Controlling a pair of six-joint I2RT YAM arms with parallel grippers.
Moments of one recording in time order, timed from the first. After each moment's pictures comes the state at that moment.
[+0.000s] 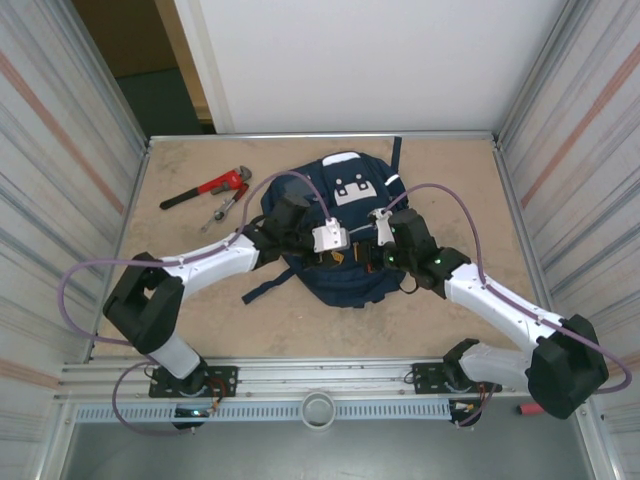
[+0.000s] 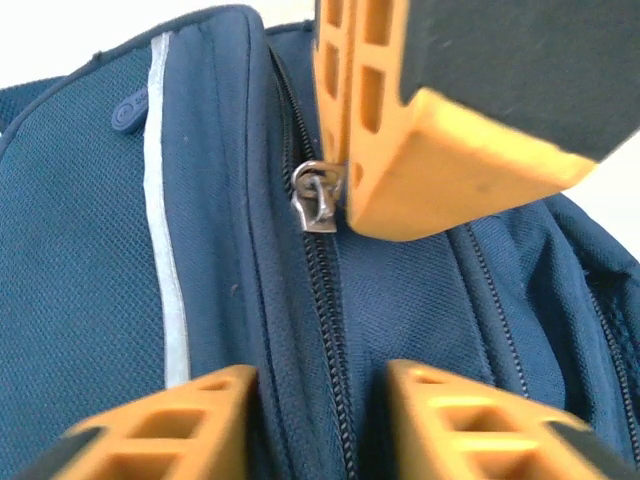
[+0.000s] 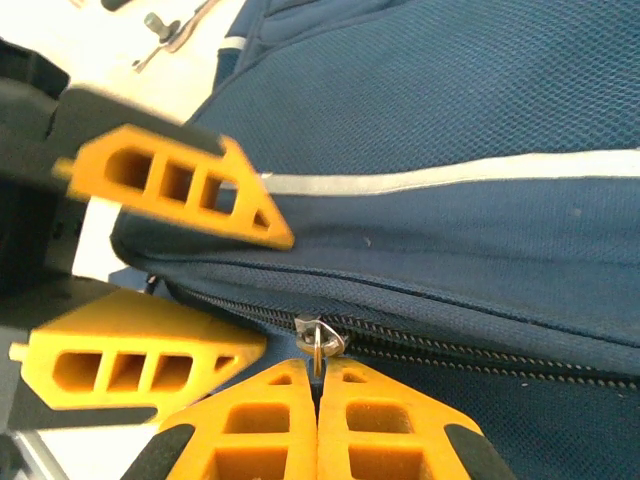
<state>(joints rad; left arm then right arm) -0.71 1.60 1.02 -0.14 0.46 0.68 0.61 1.14 0.74 -0.28 -0.20 0.41</state>
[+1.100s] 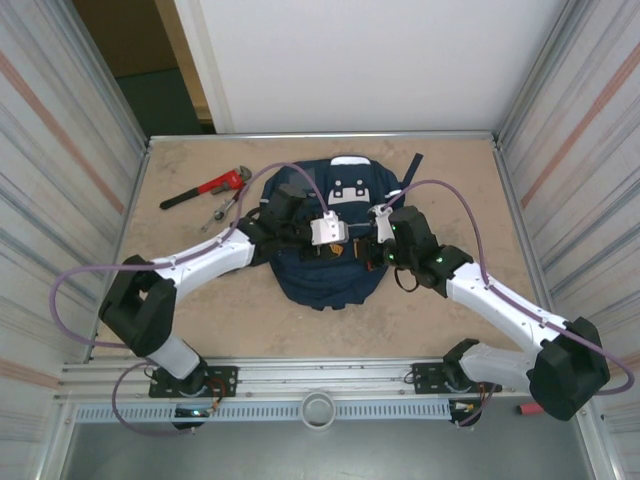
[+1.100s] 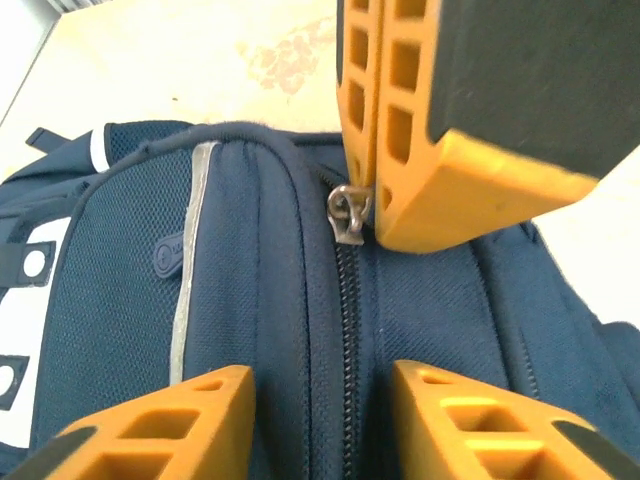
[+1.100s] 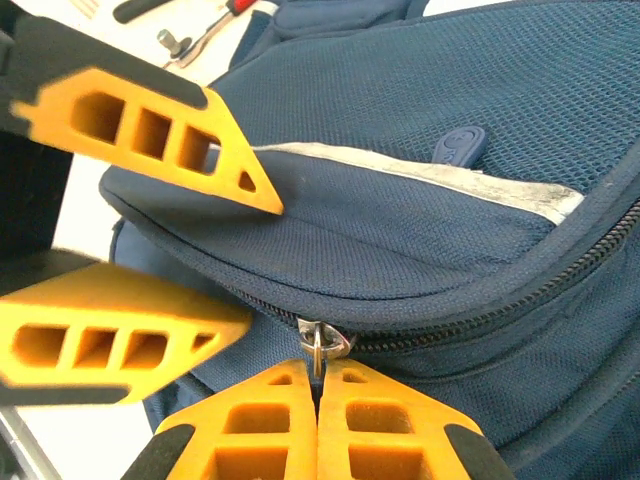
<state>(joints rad) -0.69 1.59 1.08 -0.19 0.48 0.75 0.62 1.13 0.77 -0.30 -0.19 0.38</state>
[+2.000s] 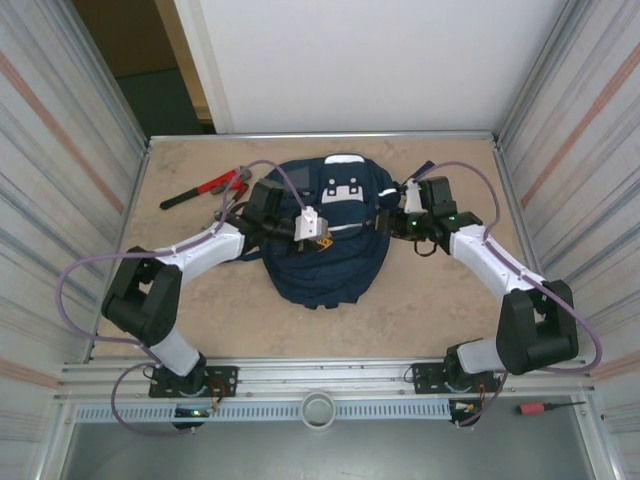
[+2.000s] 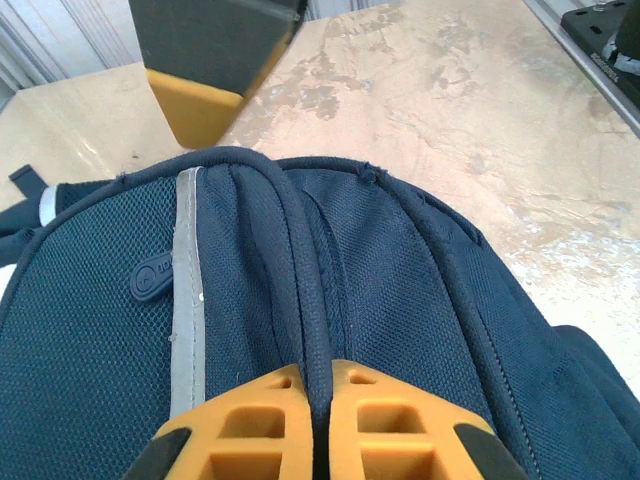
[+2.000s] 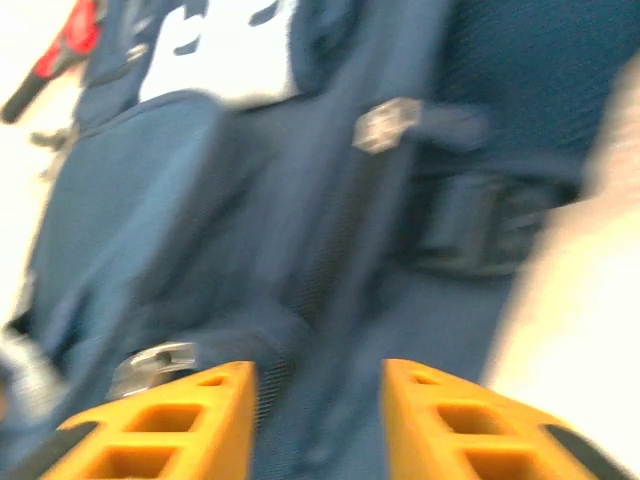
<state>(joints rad) -0.54 1.62 1.03 -0.12 0.84 0.85 0.23 1.37 0.92 -0.40 -0.33 0.41</state>
